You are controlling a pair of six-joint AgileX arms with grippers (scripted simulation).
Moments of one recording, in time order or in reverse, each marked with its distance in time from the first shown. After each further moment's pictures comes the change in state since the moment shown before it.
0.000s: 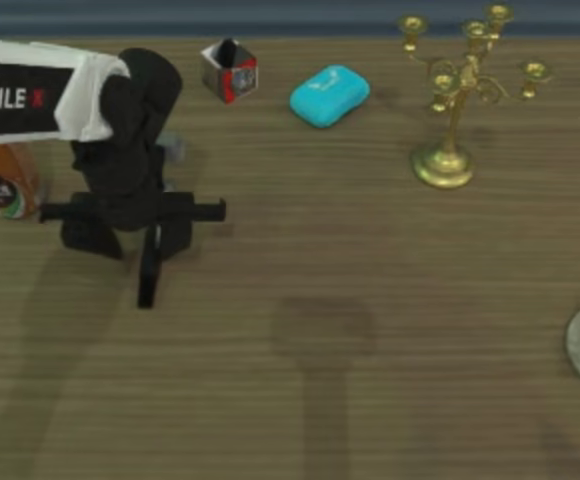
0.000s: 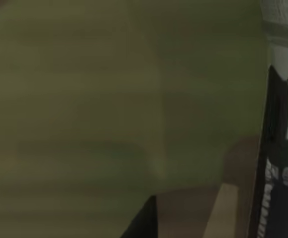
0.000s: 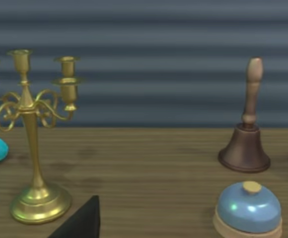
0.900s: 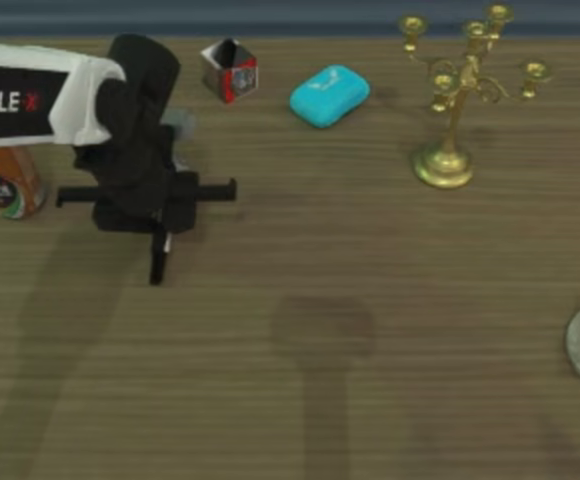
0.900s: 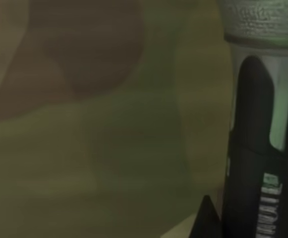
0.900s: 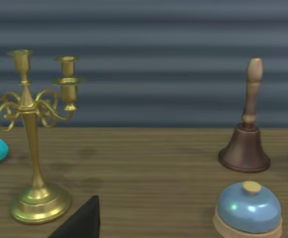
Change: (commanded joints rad) left arm 0.003 -0.082 -0.015 0.140 0.047 0.047; right arm 0.000 0.000 0.000 0.000 0.000 0.000
